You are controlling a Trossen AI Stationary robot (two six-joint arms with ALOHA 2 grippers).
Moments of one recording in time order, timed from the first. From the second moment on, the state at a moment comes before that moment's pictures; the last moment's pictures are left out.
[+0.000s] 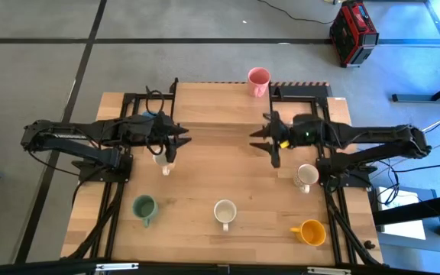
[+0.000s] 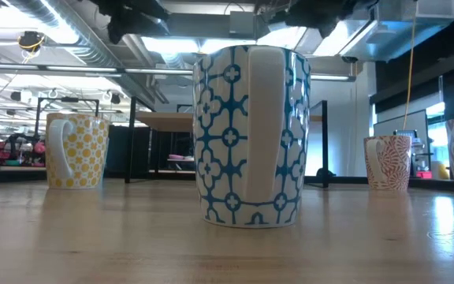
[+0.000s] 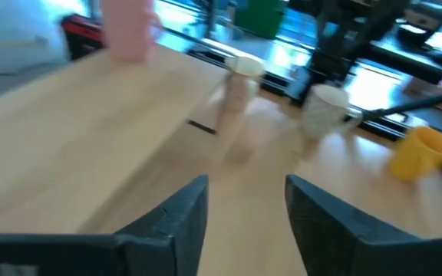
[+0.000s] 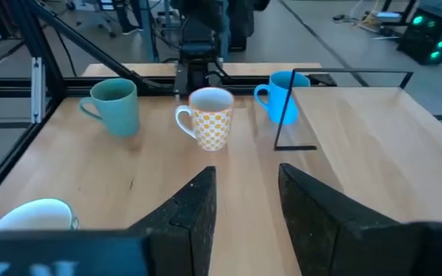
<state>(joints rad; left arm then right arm) 0.02 0.90 0.84 -0.30 -0.25 -0.34 -0.05 1.06 0.88 -0.14 0.00 -0.03</state>
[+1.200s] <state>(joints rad) -0.27 0.88 0.84 -0.47 -0.10 -0.57 0.35 1.41 1.21 -0.15 0.24 0.58</state>
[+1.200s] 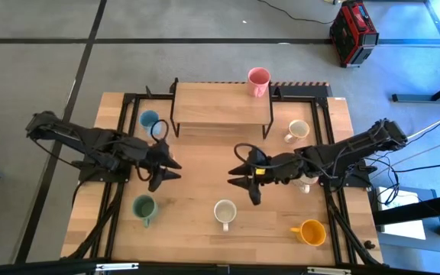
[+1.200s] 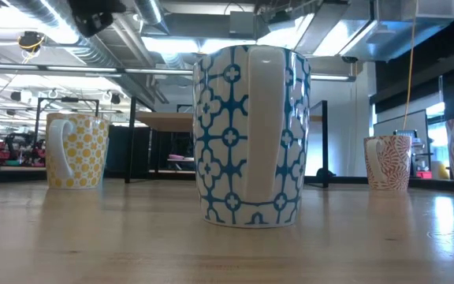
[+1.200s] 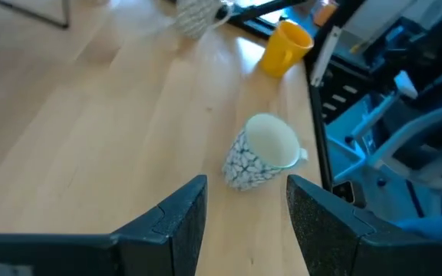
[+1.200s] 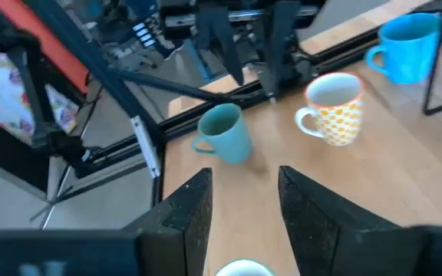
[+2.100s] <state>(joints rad) 0.51 1.02 0.97 -1.19 -0.19 -0.26 0.35 1.41 1.21 -0.56 0.38 0.62</state>
